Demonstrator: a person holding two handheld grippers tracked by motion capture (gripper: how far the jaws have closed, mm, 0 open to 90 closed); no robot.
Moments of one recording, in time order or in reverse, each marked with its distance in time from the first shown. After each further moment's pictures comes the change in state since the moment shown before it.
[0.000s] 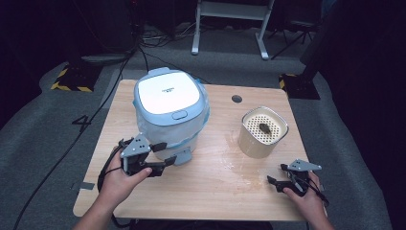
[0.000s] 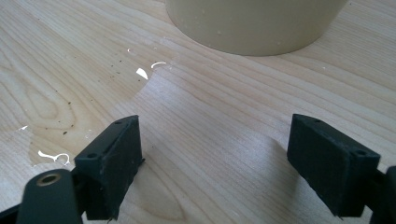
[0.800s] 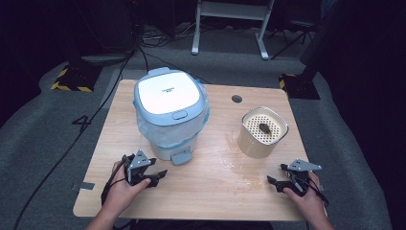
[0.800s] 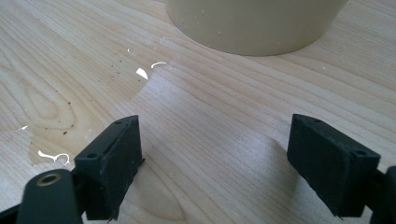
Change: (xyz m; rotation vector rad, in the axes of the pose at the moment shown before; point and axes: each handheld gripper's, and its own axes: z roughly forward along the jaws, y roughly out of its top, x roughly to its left) left arm 0.028 -0.084 0.033 0.207 0.129 -0.063; right arm 0.000 0.000 0.000 0.000 0.000 0.000
